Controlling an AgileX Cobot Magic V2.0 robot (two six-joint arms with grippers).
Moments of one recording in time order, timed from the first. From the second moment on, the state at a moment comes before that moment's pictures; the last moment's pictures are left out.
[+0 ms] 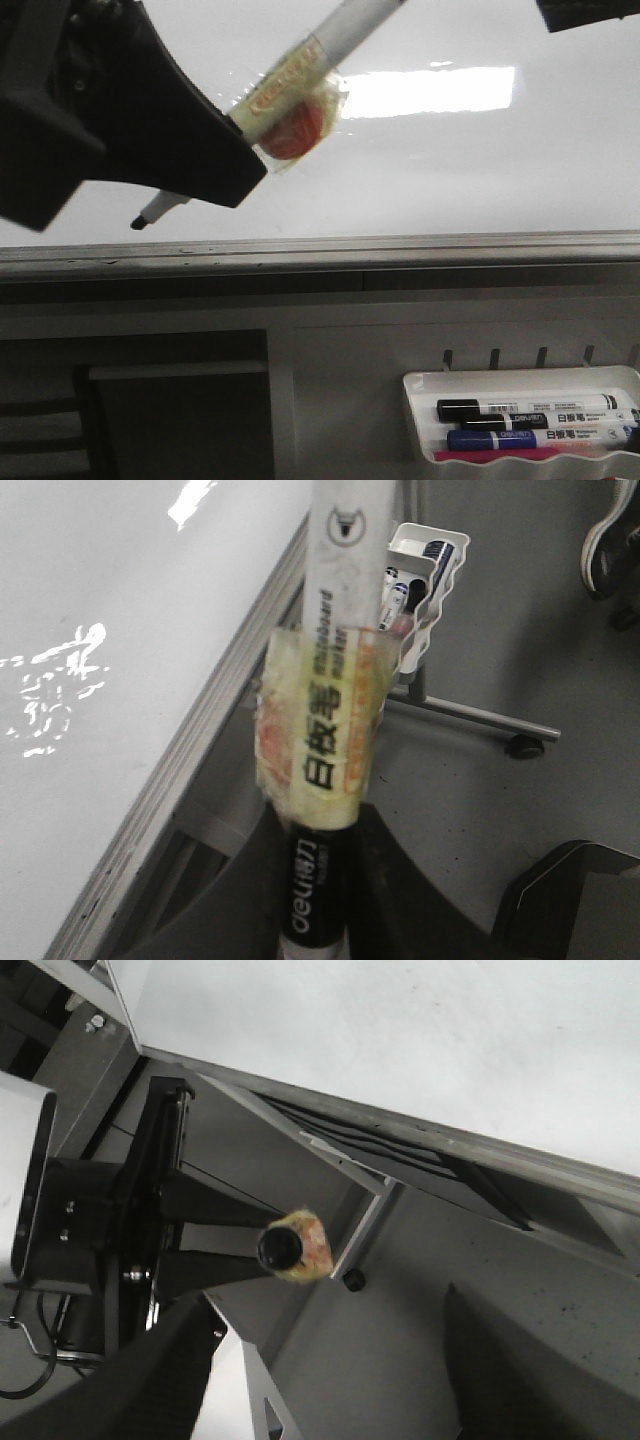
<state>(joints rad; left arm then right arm) -0.95 1.15 -0.75 -0.02 0.35 0.26 0.02 1.01 -0.80 1.16 1.07 -0.77</state>
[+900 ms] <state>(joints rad) -1.01 1.32 -0.96 0.03 0.36 0.27 0.02 1.20 -0.90 1.16 1.21 -0.80</state>
